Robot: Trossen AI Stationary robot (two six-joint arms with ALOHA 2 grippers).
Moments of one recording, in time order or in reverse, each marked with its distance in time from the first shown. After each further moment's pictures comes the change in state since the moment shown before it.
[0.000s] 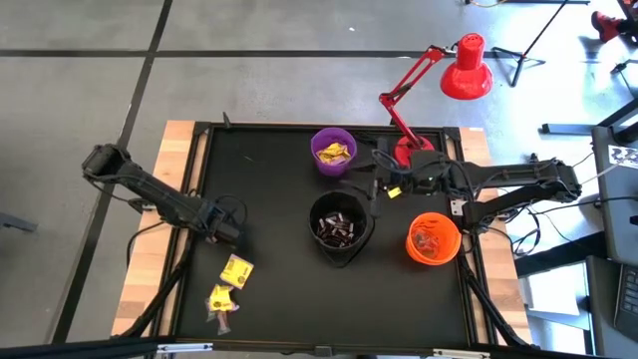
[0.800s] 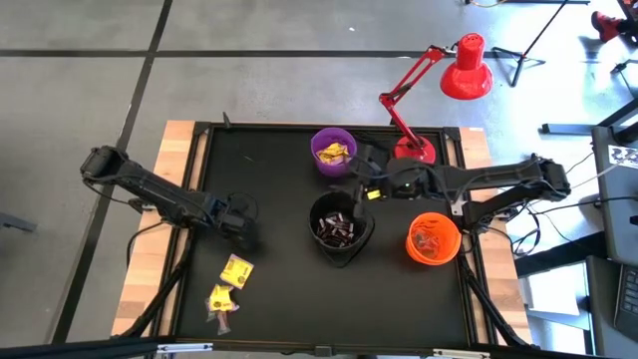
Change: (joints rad) left arm 0.106 0.000 0.003 0.227 -0.038 0.141; right arm 0.001 0.114 0.000 0.000 0.040 0.109
